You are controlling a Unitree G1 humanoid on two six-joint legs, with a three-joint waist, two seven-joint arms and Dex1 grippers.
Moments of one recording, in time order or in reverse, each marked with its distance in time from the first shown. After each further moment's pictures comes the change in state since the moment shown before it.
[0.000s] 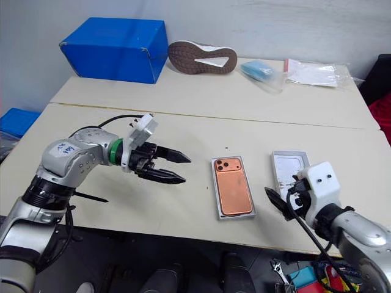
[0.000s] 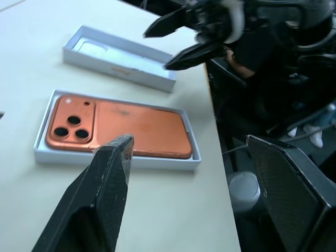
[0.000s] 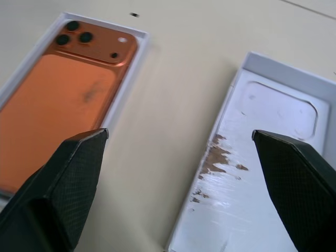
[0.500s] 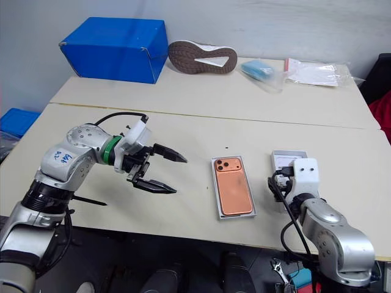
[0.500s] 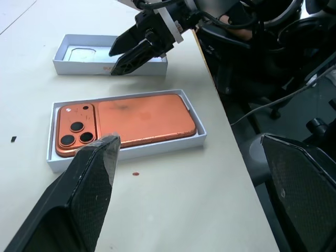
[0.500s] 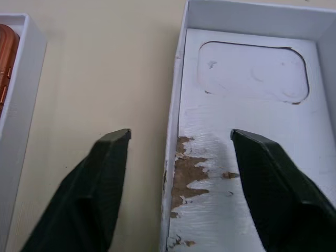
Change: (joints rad) left arm 0.060 -0.002 0.032 0.003 0.147 -0.198 -0.115; right arm -0.200 0.194 0.171 0.254 -0.177 0.002 -0.205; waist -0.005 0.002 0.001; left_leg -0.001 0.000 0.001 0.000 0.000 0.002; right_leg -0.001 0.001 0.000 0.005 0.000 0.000
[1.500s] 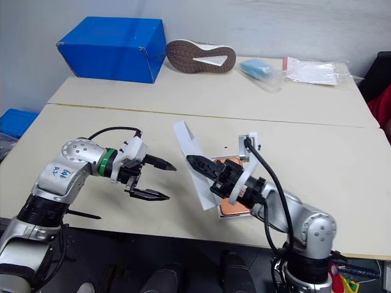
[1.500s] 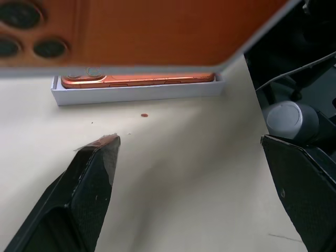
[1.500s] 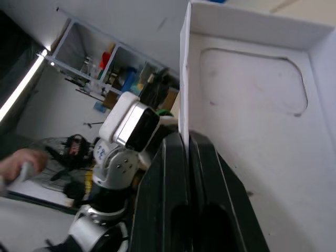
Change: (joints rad) left arm 0.111 0.020 0.042 -0.006 0.126 -0.039 0.025; right arm -0.156 0.177 0.185 0.056 1.490 -0.210 -0.545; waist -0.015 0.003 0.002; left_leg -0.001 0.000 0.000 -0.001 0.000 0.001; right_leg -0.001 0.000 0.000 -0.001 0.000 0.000
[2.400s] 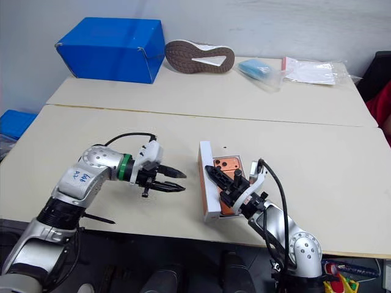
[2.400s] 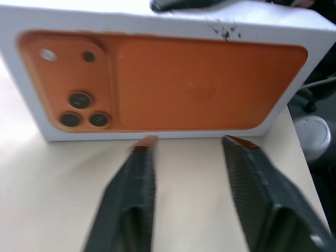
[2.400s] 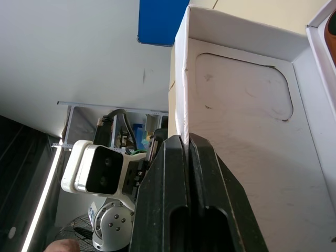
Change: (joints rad) left arm 0.003 -0.104 -0.053 0.002 0.055 0.056 0.134; right arm 0.208 -0.009 0.042 0.123 -0.107 -0.218 0.236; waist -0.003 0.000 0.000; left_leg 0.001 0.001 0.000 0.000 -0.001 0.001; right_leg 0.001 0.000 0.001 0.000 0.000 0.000
